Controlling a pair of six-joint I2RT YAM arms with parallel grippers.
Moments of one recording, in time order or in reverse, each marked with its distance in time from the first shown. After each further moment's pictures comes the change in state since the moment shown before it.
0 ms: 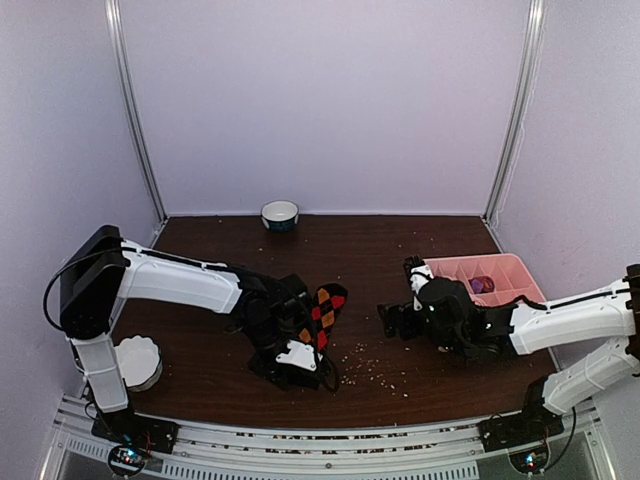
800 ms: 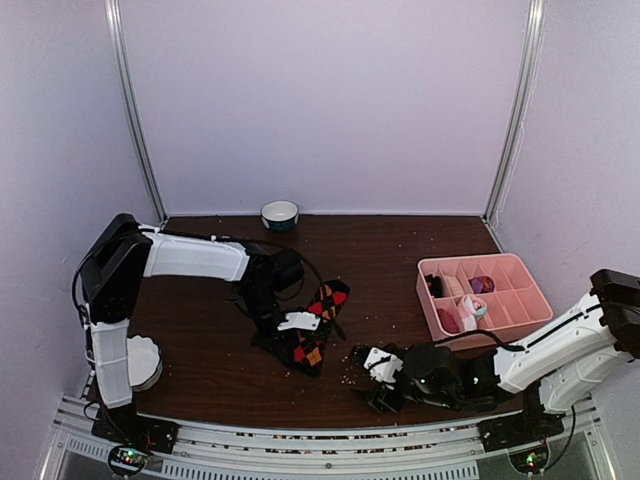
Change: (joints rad) left arm 0.168 0.143 0.200 -0.187 0.217 -0.066; right arm 0.324 0.124 -0.167 0.283 -0.211 -0.459
